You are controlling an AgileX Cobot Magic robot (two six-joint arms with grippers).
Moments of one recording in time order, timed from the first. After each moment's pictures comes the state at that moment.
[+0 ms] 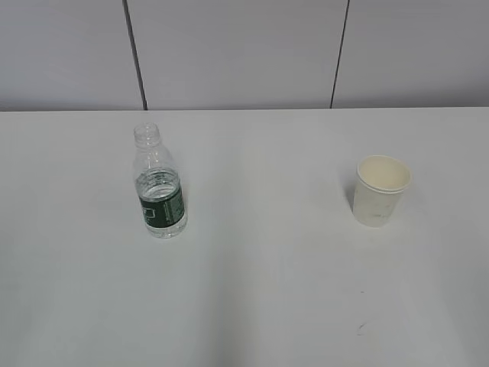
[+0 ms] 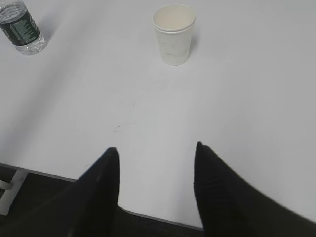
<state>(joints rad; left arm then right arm) -0.02 -0.02 -0.51 -0.11 1.11 0.02 0.08 -0.02 -0.48 0.12 1.15 -0.08</state>
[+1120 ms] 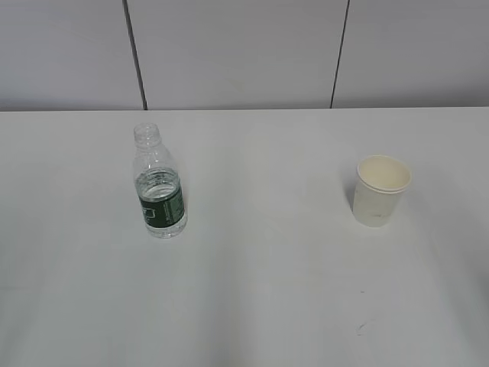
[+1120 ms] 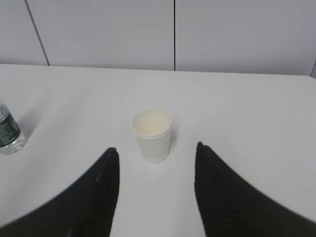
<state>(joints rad) -0.02 0.07 -0.55 -0.17 0.76 0.16 0.08 0.25 -0.51 0.06 0.66 -0.05</state>
